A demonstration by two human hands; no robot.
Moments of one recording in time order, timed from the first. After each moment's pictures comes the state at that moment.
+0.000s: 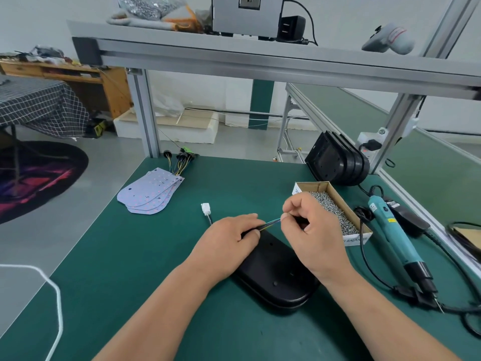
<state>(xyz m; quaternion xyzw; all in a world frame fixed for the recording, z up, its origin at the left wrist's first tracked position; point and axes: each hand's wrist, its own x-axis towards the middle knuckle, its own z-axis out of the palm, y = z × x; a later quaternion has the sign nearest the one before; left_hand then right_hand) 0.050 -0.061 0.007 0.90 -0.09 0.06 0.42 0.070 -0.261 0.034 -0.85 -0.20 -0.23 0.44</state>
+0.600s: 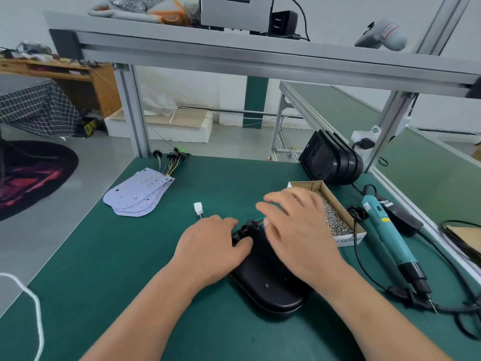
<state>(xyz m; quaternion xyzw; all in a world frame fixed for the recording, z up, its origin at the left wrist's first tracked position) 0.046 -0.063 0.025 0.98 0.01 0.03 0.18 0.083 -0.264 0.037 -0.88 -0.32 -0.33 0.09</state>
